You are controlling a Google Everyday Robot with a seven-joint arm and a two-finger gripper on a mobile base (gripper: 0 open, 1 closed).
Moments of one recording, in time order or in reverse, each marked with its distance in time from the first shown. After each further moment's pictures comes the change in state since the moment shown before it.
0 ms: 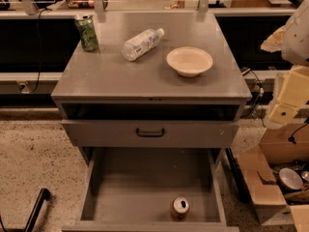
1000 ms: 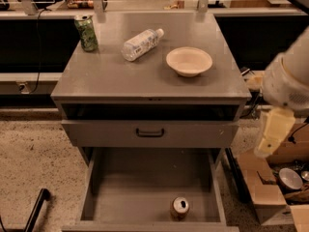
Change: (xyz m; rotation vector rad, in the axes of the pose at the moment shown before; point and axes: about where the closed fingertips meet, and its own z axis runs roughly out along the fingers) arm 0.027 0.015 0.088 -0.104 -0.015 -0.064
